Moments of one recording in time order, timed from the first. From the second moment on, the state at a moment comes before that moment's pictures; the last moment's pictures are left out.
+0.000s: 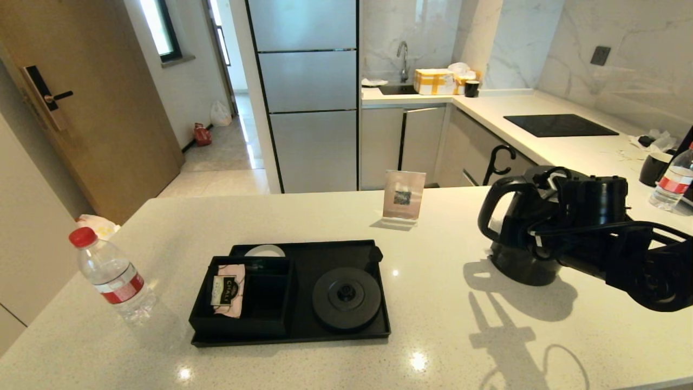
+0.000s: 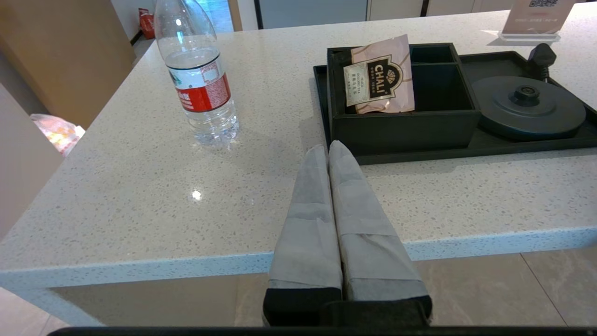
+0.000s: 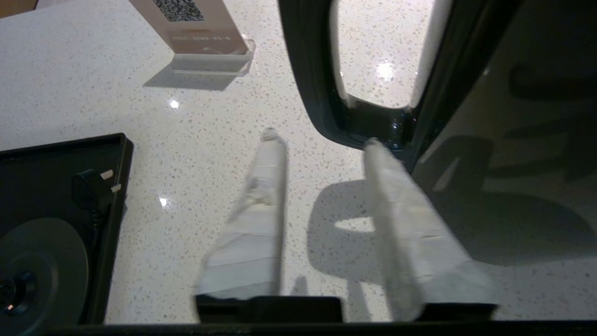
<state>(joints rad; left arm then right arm) 0.01 0.00 0.00 0.00 -0.02 0.05 0.19 1.85 -0.76 -0.69 -0.04 0.23</state>
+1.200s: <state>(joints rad) 0.01 0.00 0.00 0.00 -0.02 0.05 0.24 2.01 -0.88 -0.79 -0.17 0.25</state>
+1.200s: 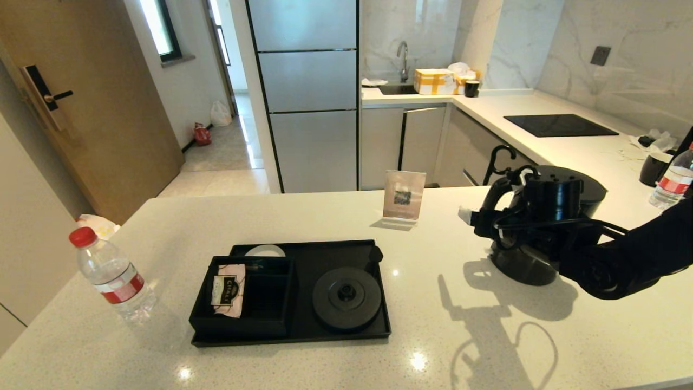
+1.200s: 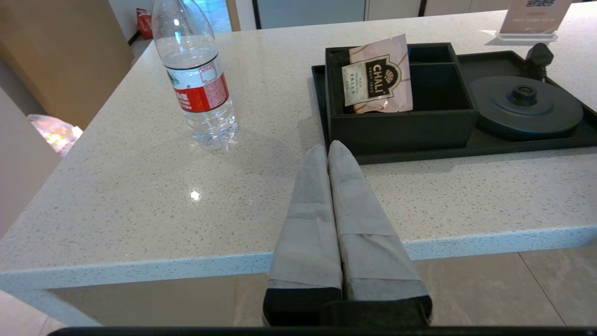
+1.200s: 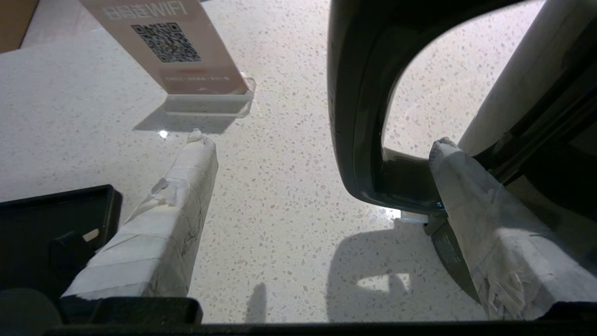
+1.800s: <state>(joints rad) 0.01 0.00 0.00 0.00 -0.02 0.06 0.26 2.10 -1.03 -0.78 -0.28 0.28</state>
